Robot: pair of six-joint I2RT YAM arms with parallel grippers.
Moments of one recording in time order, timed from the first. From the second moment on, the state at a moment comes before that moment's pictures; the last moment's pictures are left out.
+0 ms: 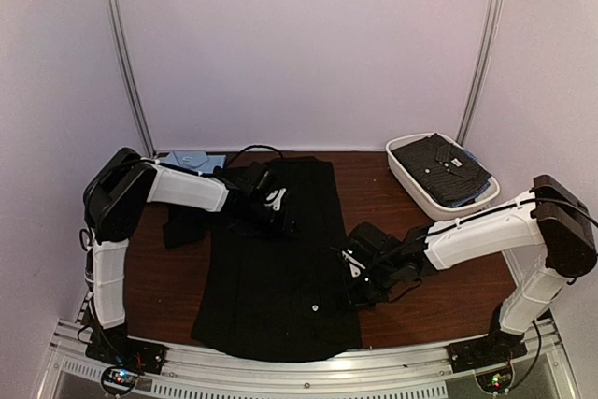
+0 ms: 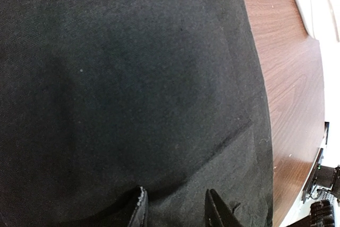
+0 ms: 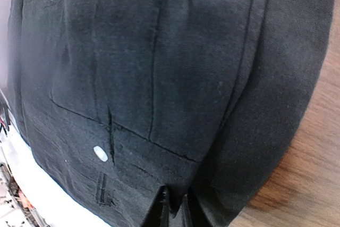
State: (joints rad) left arm -0.71 2.10 1.34 -0.19 0.40 -0.58; right arm 1.04 1.63 0.83 -0.30 -0.22 0.86
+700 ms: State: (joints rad) left arm -0.71 2.10 1.34 -0.17 0.41 -0.56; right arm 1.04 1.55 0.87 -0.46 -0.21 0.86
